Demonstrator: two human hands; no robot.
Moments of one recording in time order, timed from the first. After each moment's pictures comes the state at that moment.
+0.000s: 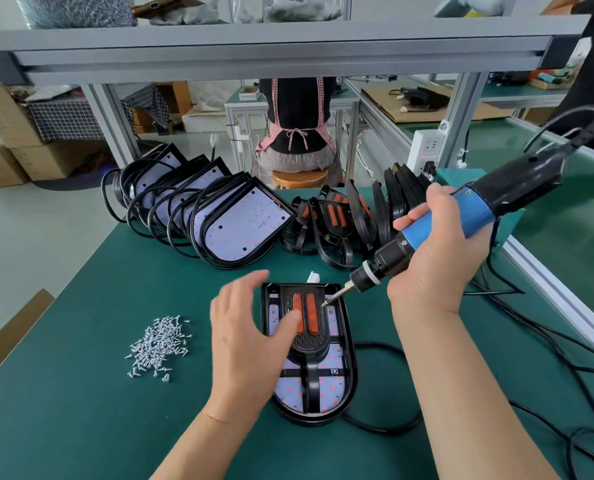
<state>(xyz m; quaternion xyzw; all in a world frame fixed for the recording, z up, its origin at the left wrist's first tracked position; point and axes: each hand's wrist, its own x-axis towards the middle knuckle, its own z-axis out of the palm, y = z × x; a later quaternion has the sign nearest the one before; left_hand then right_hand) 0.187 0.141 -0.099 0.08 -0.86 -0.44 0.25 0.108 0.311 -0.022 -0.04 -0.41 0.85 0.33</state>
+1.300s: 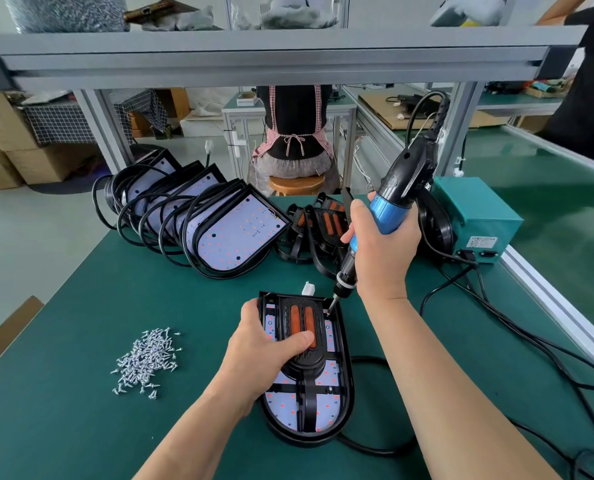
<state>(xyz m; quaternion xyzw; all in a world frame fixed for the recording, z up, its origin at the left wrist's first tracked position) 0.155 0.133 -0.126 0.12 -0.77 -0.62 -0.01 0.051 0.289 -0.054 0.03 -0.58 0.75 0.32</state>
